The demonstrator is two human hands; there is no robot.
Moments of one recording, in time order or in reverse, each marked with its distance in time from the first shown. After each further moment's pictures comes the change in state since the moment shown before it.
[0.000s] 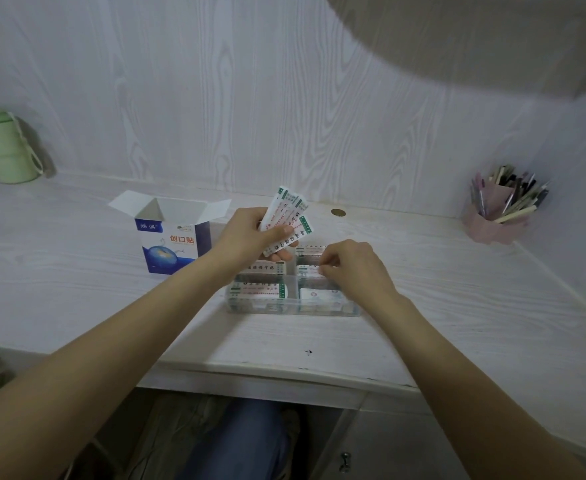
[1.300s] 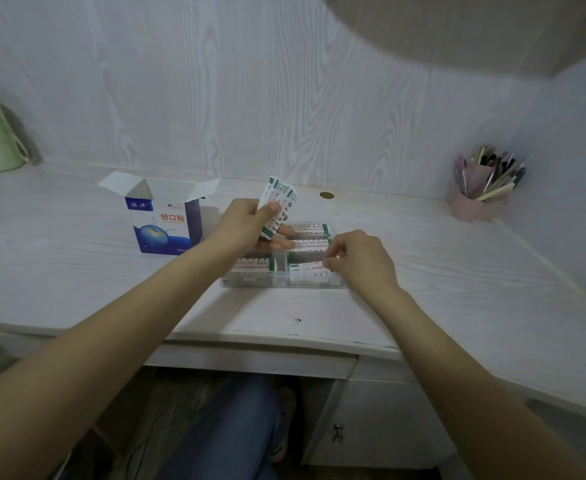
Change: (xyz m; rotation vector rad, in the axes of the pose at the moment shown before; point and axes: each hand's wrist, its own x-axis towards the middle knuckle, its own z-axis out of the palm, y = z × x) left_hand -0.025 0.005 0.017 -0.200 0.016 -0.124; right_hand -0.036 0.010 -0.004 0.068 0.031 0.163
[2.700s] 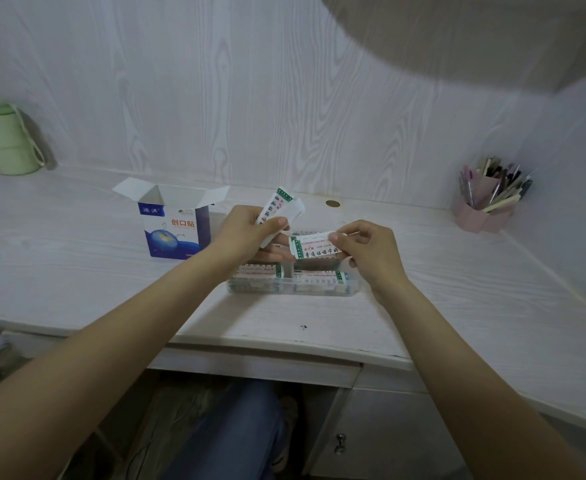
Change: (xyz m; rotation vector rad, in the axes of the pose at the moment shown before) left_hand -0.001 -0.002 -0.011 0.087 0.023 -0.013; right_hand 0.005 -0.005 -0.009 0.756 0.093 0.054
